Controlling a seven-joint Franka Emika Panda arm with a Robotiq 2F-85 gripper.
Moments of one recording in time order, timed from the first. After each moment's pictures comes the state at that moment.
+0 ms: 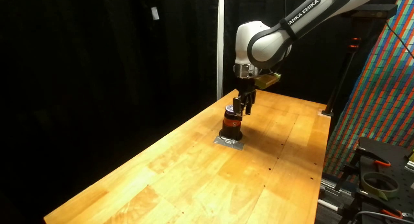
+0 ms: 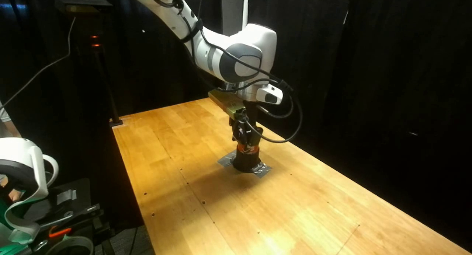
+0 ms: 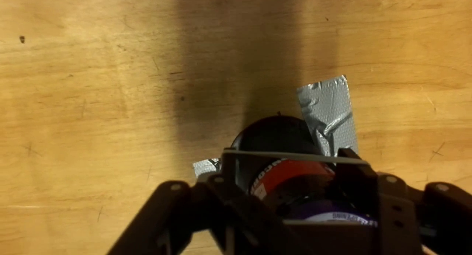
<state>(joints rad) 0.09 0.50 0.05 -1.83 0.03 2.29 0.11</state>
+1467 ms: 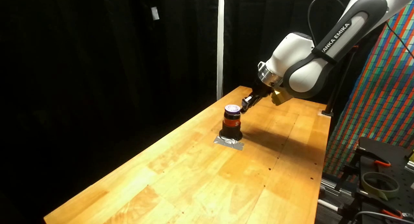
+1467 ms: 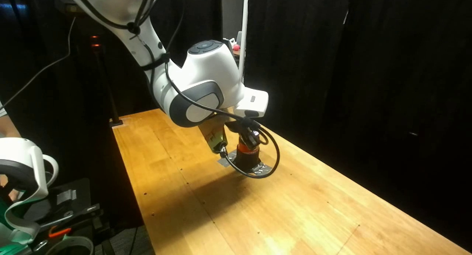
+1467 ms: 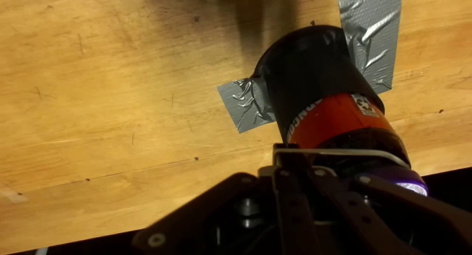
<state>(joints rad) 0.05 0.38 0.05 -2.28 0.05 3.16 0.15</state>
